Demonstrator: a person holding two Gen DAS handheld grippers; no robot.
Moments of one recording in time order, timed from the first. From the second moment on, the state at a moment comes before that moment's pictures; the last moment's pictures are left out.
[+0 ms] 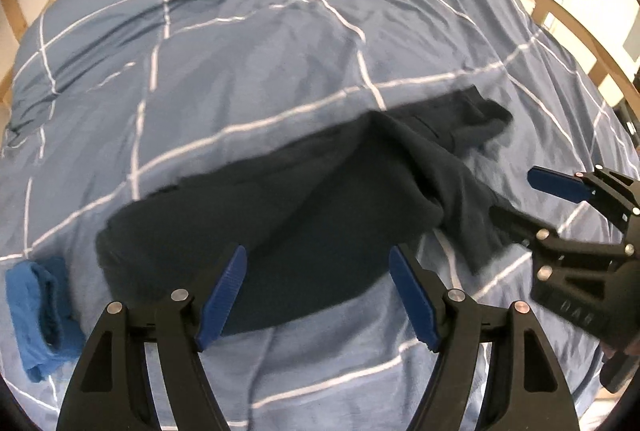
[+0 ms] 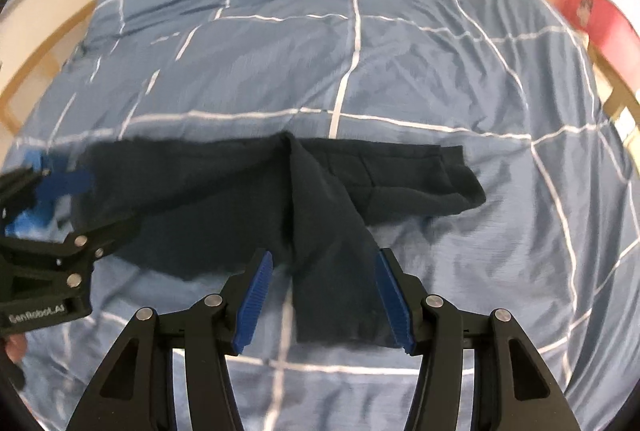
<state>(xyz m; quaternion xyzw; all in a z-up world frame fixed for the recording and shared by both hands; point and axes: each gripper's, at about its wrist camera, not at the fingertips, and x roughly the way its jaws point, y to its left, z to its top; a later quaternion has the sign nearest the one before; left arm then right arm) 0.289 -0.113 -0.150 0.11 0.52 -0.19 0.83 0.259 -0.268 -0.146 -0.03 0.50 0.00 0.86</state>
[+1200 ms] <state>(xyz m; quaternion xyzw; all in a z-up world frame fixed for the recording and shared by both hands) 0.295 -0.135 -0.164 0.12 0.51 -0.20 0.83 0.266 -0.339 -0.105 0.02 0.45 -0.08 0.89</state>
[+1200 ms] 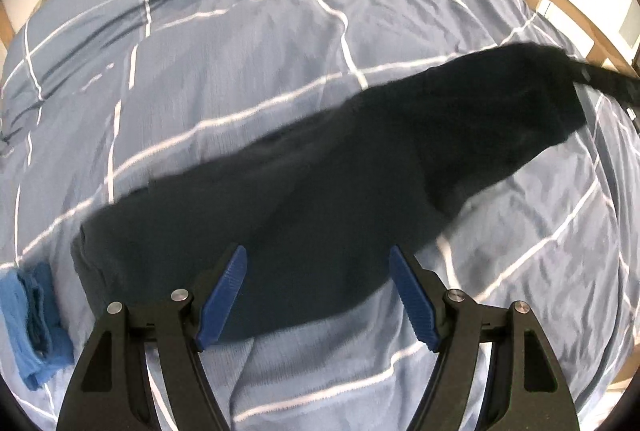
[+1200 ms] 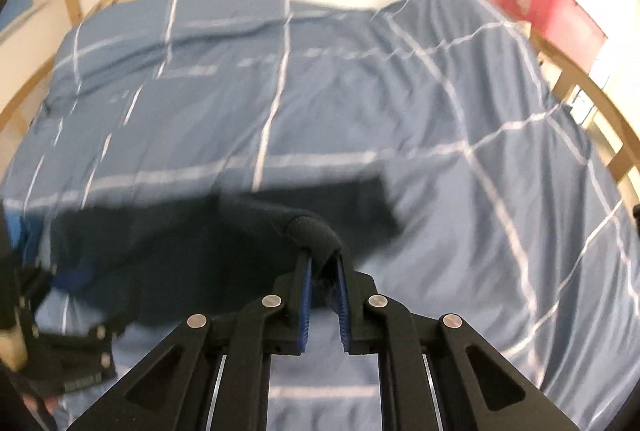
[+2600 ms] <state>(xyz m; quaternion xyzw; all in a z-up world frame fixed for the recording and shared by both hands) 0.435 -0.181 -0.224 0.19 0.57 -0.34 0.73 0.392 -0.407 -0.195 -0.01 0.56 -0.13 0.82</state>
